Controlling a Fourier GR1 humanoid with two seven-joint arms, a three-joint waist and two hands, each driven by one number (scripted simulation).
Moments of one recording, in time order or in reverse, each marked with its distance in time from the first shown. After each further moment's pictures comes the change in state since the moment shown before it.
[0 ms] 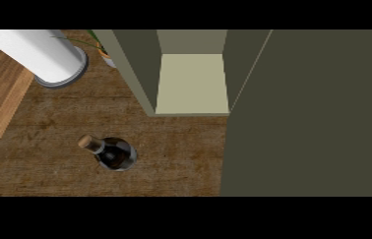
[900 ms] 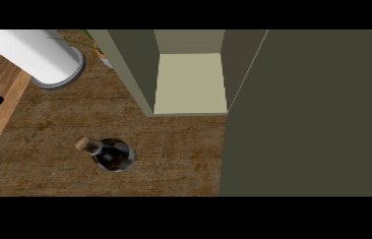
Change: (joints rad) left arm -0.066 -0.118 -0.076 0.198 -0.327 -0.156 -0.043; right arm -0.018 -0.014 -0.026 0.002 0.012 -0.016 -0.007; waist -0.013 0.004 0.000
